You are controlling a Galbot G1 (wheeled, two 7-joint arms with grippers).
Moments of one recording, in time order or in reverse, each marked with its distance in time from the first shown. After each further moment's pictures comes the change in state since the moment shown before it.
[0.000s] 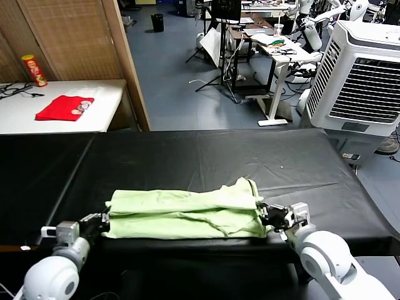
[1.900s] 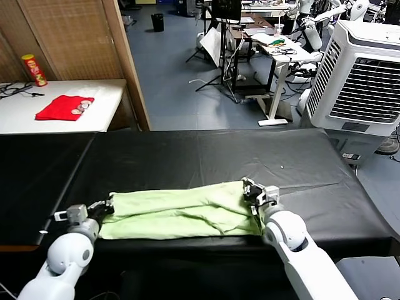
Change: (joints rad) left arm -0.269 -0.103 0.090 0.299 0.003 -0.082 -0.001; right arm 0.256 0.285 -0.133 -0.381 -0.291 0.235 -0.023
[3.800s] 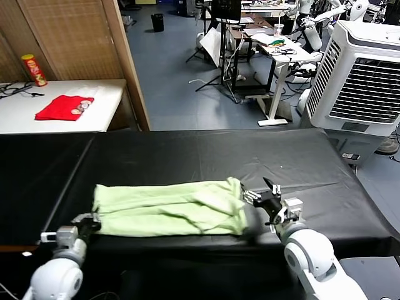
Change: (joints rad) left arm 0.217 0.042 -0.138 -0.091 0.349 -0.080 0.072; right arm -0.206 -0.052 0.146 0.298 0.037 -0.015 -0.048
